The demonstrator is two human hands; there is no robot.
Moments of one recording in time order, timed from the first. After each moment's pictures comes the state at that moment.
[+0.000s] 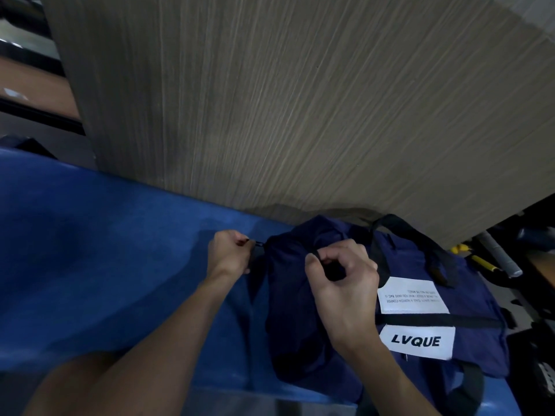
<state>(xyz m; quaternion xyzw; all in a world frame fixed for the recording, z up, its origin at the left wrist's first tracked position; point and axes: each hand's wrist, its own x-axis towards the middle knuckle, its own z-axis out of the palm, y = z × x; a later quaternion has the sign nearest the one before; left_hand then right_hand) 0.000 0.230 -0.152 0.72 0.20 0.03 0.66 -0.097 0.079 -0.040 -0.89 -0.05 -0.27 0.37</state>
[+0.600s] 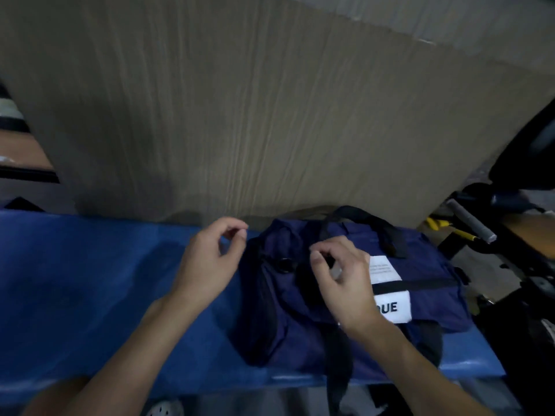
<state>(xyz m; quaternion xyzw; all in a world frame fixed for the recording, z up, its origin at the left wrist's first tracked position) -0.077 0.225 -0.043 0.81 -0.09 0.22 0.54 -0.112 0.005 -0.025 -0.89 -0.10 -0.25 0.37</state>
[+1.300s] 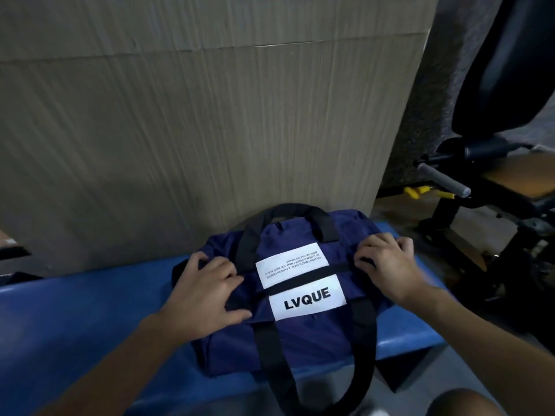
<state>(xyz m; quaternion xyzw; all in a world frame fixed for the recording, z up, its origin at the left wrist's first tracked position) -0.082 0.143 -0.045 0.91 -0.37 0.21 -0.04 -0.103 -0.235 -0.067 -0.97 -0.06 -0.22 0.08</state>
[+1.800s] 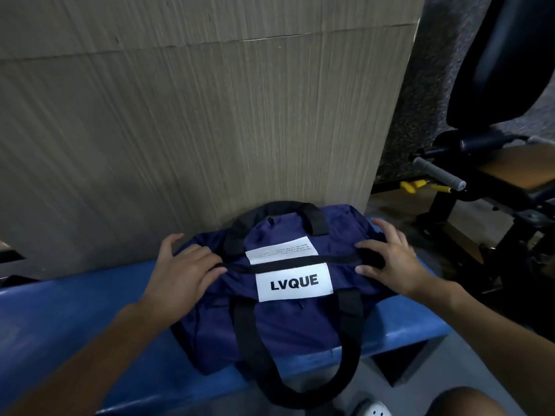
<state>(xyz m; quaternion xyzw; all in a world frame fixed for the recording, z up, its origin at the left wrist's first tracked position) -0.063 0.156 -0.036 0.89 -0.33 0.31 0.00 -0.108 -0.261 -0.064 -0.97 -0.02 -0.08 0.21</state>
